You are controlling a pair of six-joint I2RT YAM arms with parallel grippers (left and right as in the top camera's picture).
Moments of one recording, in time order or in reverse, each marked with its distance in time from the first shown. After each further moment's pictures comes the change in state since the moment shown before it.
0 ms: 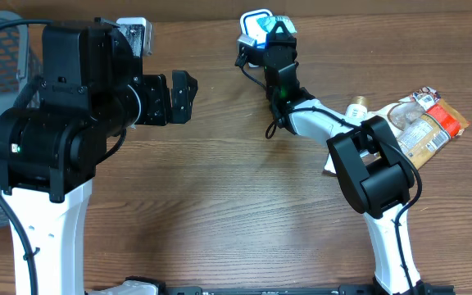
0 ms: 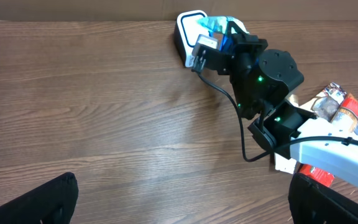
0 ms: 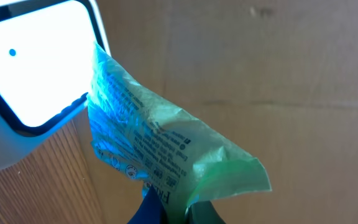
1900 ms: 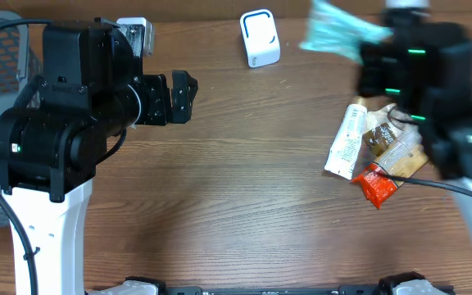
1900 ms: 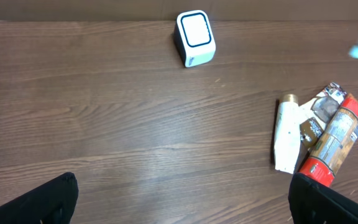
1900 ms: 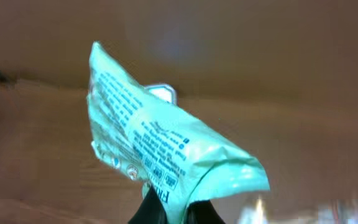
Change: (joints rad) left arm 0.000 0.000 0.000 0.000 0.000 0.000; right arm -0.291 -1.009 0.009 -1.427 -0.594 1.702
